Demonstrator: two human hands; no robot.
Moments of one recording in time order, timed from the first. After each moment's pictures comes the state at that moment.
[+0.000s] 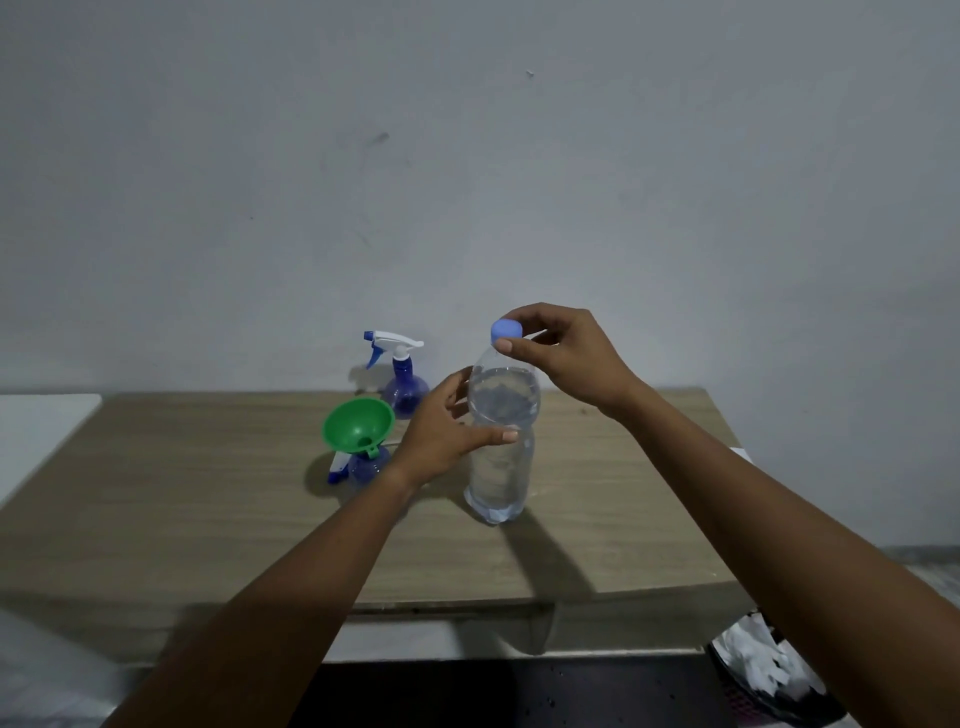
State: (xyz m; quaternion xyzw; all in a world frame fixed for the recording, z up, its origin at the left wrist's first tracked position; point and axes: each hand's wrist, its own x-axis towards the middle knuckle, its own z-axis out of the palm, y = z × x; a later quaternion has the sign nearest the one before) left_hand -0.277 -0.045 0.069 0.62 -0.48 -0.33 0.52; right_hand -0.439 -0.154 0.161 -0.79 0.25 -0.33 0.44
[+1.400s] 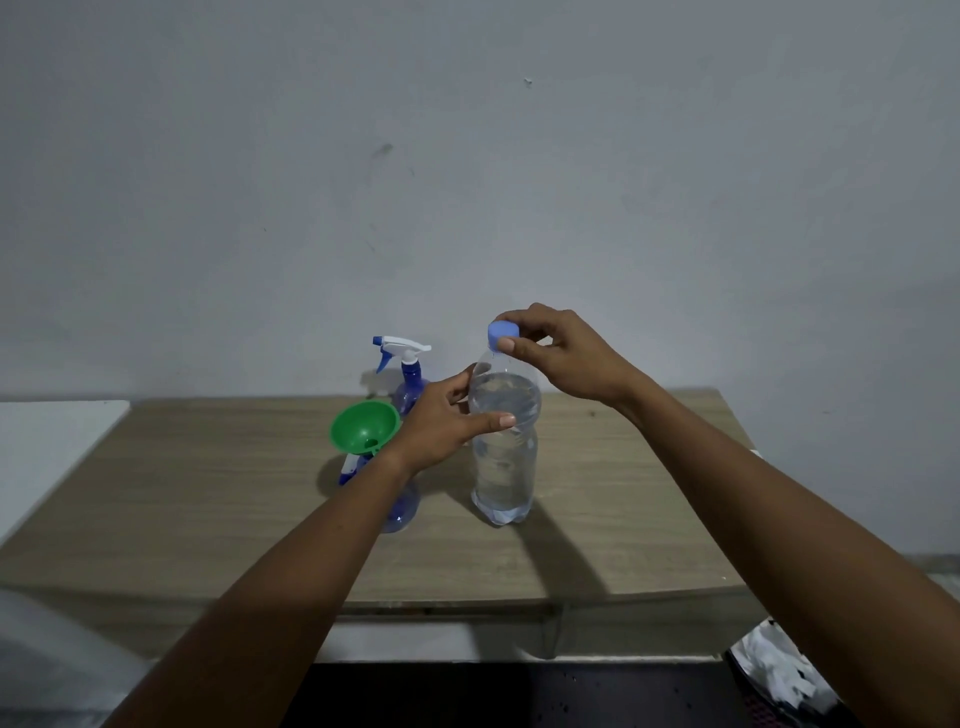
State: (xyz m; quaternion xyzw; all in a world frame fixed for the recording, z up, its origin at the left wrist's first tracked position) left_hand -0.274 -0.044 0.089 0.64 -0.49 -0.34 0.48; right_hand -0.440 -0.162 0.166 -0.86 0.20 -0.27 0.40
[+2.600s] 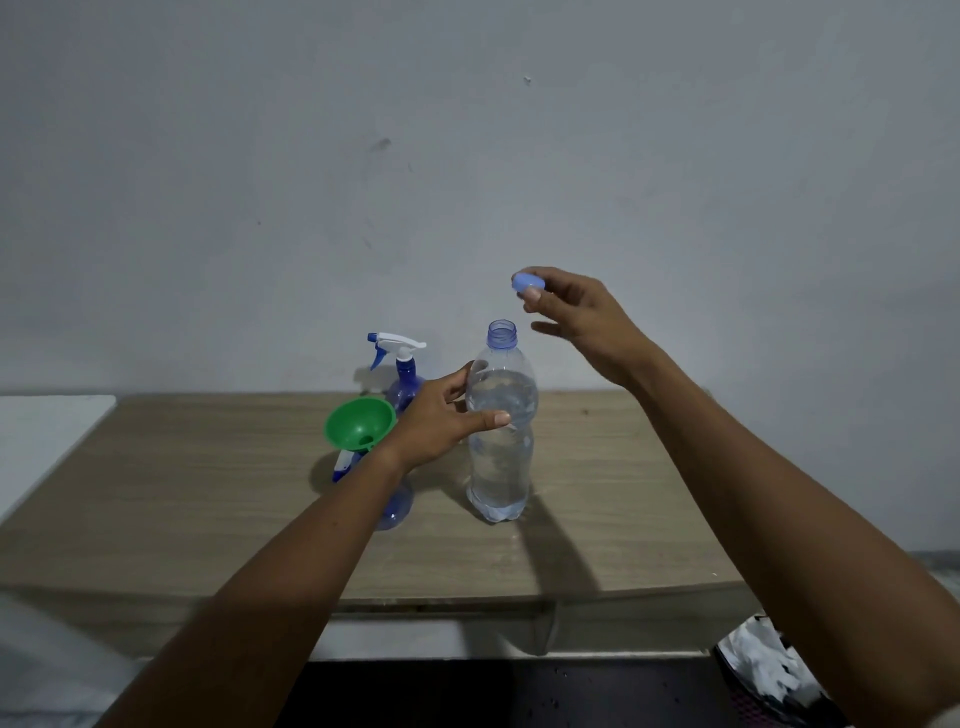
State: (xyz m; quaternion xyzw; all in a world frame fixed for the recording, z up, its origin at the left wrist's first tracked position) left_hand -0.274 -0.040 0.095 0.64 -0.51 -0.35 0.46; right_hand -0.444 -0.181 0.182 -0.74 0.21 -0.31 0.56
